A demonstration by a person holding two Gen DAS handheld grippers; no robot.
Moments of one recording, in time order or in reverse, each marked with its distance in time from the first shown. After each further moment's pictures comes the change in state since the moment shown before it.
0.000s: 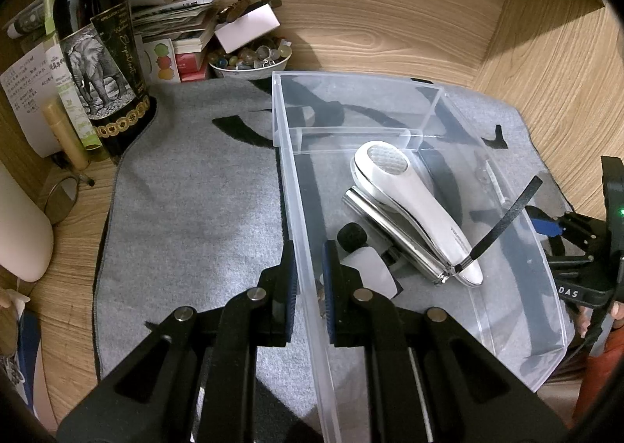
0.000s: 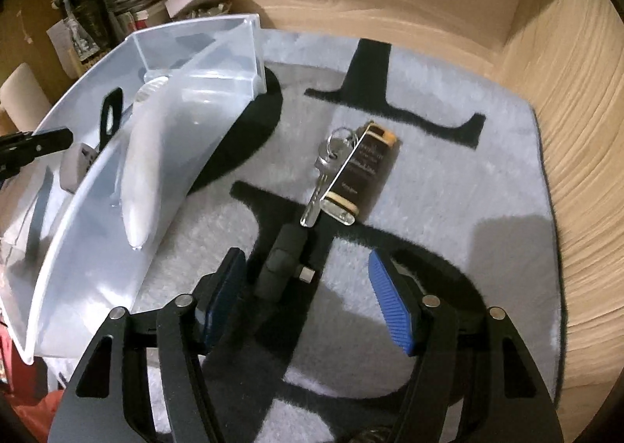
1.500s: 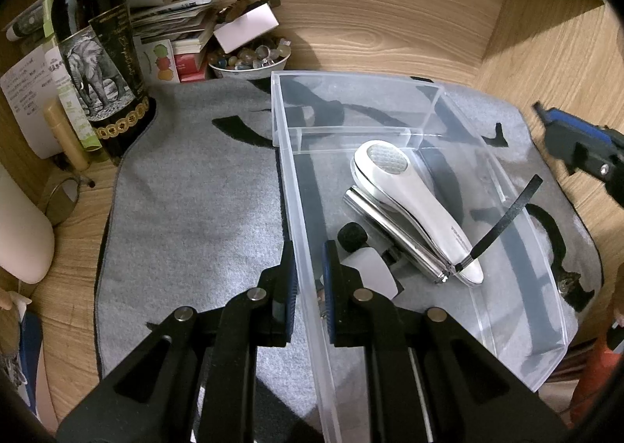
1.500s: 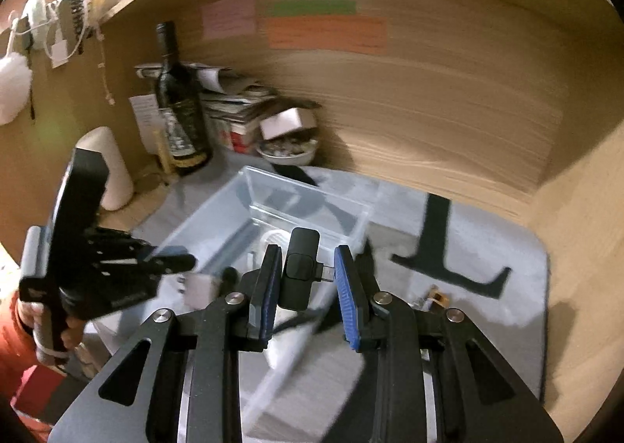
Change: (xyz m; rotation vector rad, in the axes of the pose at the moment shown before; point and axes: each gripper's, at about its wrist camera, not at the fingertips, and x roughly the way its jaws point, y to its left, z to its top) left arm -0.001 0.000 -0.001 0.003 0.002 0.002; right arm -0.084 0.075 0.067 -0.126 -0.341 0.145
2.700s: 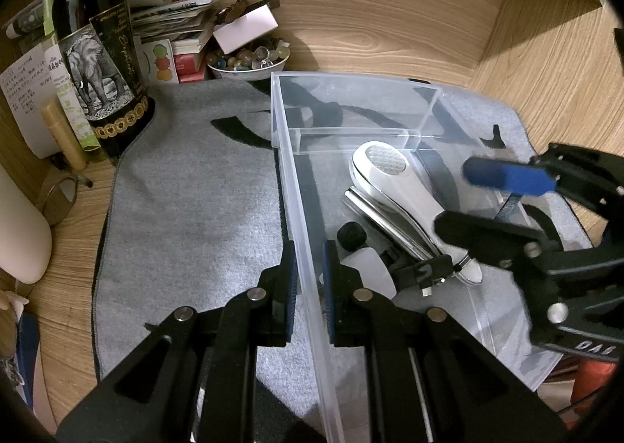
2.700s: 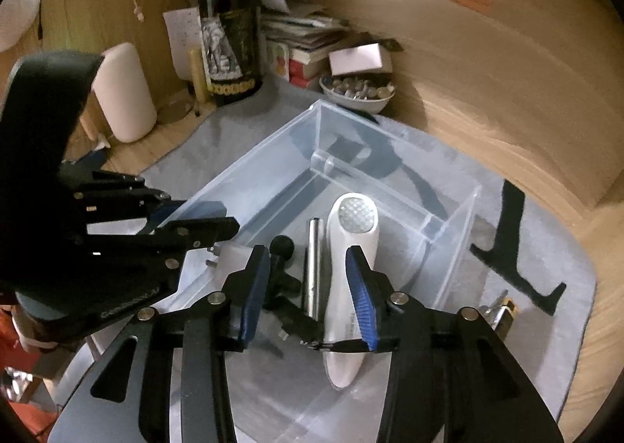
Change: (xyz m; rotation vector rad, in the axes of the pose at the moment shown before) left arm -0.001 0.001 -0.001 -0.007 -0.008 -0.011; right arm 0.060 0.043 -0.004 -0.144 0.193 0.064
